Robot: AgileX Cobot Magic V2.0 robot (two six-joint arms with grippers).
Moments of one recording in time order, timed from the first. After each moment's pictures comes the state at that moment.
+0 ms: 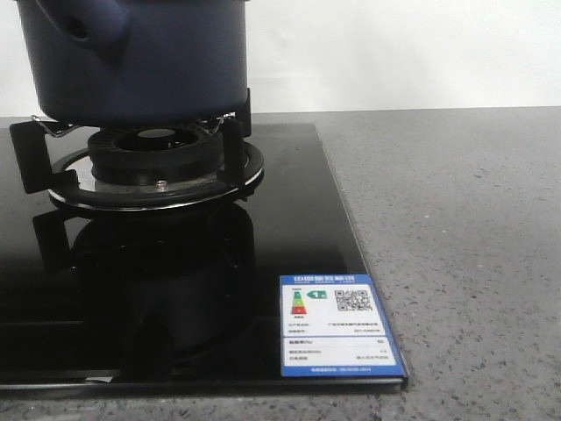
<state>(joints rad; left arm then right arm) -0.26 0.96 -0.94 -0.53 -0.10 0.51 0.71 1.62 -1.47 -1.64 0.34 -0.17</state>
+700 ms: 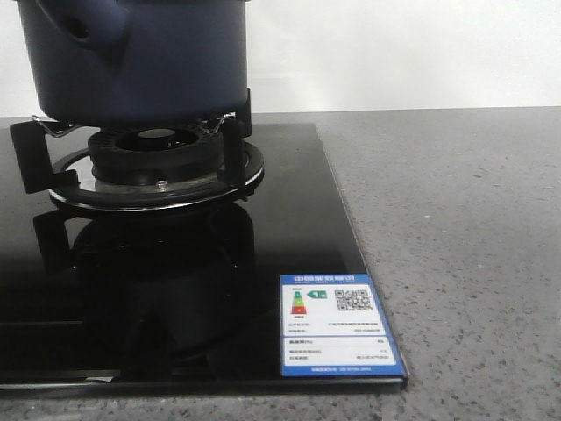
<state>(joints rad) -0.26 0.96 -0.94 -0.53 -0.10 0.51 0.71 1.62 -1.47 -1.56 0.42 0.14</state>
